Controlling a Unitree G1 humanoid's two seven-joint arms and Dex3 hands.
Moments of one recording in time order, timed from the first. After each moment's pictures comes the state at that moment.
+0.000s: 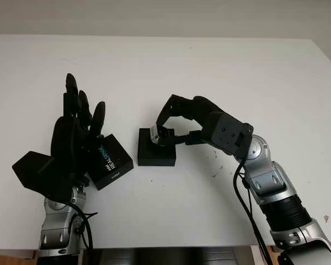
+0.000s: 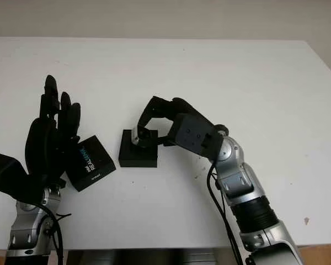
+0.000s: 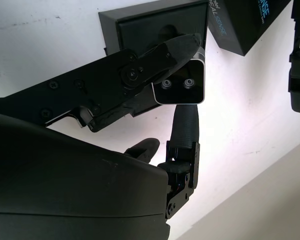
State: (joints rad) left arm -0.12 0.10 0.17 -0.11 -0.16 -0.07 -0.06; right arm -0.51 -0.32 0.23 0.07 -0.26 0.19 0.39
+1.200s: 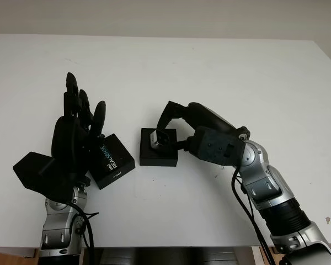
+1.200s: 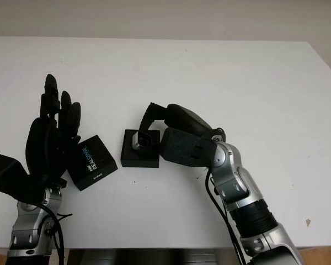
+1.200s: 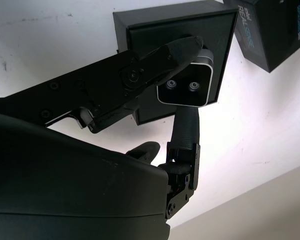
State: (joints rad) left arm -0.12 0.09 0.16 -0.11 -0.17 -0.08 -0.06; right arm -0.48 -0.33 0.29 0.07 -0.42 0.13 0.34
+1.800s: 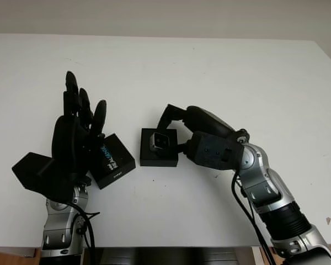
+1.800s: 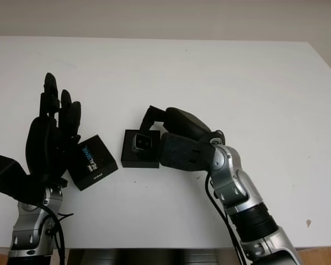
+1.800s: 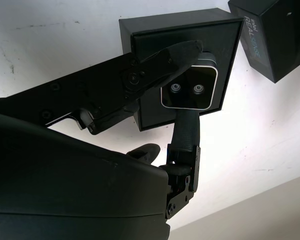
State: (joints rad) left arm -0.12 0.08 0.16 -0.12 -0.16 -0.08 -0.06; right arm -0.46 -0.33 0.30 0.01 -0.48 0.16 0.36
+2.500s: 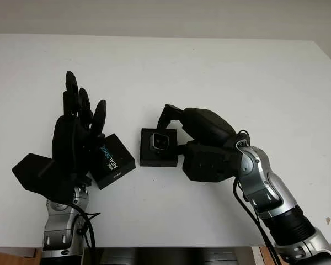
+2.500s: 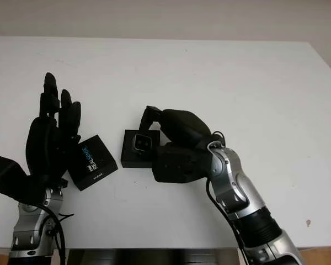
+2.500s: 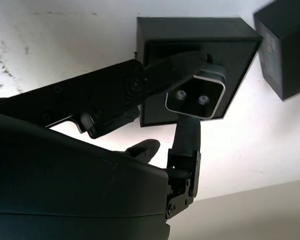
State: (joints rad) left arm -0.11 0.08 0.16 -0.12 -0.17 -0.09 -0.06; right arm -0.44 -0.39 0.34 -0.04 -0.63 0.07 0.33
